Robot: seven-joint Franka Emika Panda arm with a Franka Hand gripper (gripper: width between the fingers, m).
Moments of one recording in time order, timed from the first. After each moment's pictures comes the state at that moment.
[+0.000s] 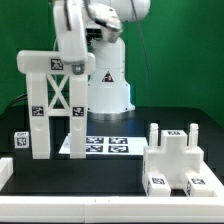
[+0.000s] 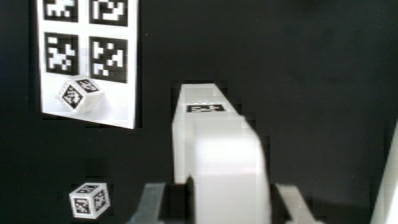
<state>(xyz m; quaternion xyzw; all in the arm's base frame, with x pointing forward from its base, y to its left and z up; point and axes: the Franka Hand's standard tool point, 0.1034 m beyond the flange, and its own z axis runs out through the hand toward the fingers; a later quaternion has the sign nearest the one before) 0.511 -0.070 0.199 0.72 -0.68 -0.12 0.06</state>
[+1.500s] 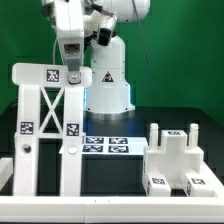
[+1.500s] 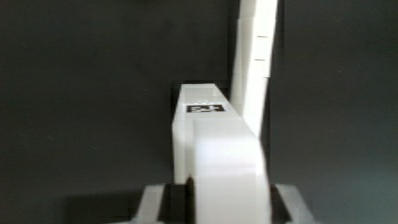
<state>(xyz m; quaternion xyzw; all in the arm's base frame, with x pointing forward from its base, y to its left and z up) 0.527 -0.088 0.183 0.72 -0.66 0.14 -0.17</state>
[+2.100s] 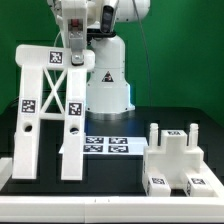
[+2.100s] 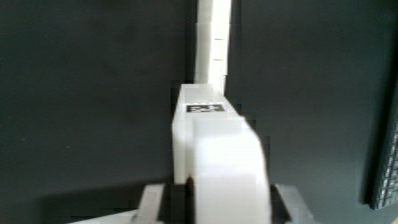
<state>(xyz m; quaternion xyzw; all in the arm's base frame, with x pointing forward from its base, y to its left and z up) 0.514 -0.075 0.205 0.71 -0.65 0.16 -0.20</state>
